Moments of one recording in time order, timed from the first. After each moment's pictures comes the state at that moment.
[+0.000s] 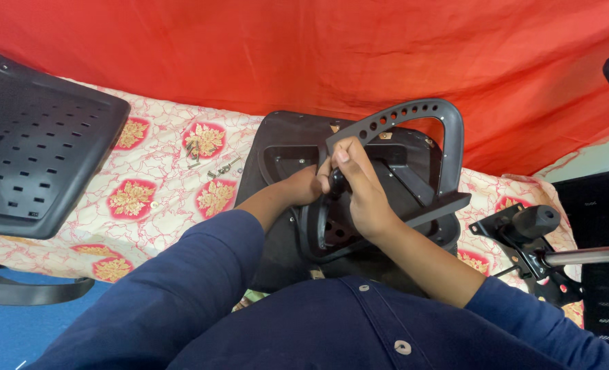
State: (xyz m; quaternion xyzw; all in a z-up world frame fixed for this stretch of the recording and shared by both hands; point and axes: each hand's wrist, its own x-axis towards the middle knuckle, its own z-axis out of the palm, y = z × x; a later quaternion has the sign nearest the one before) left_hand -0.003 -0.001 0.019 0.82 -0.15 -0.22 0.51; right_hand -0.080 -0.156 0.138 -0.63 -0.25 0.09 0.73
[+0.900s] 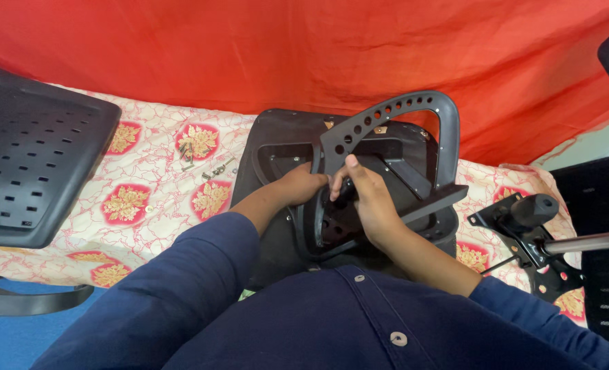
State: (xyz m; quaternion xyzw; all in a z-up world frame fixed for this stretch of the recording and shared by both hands) left_hand 0.005 -0.002 -0.010 0.83 -0.05 -0.22 0.52; right_hand -0.079 -0.177 0.096 -0.66 -0.08 0.12 0.74
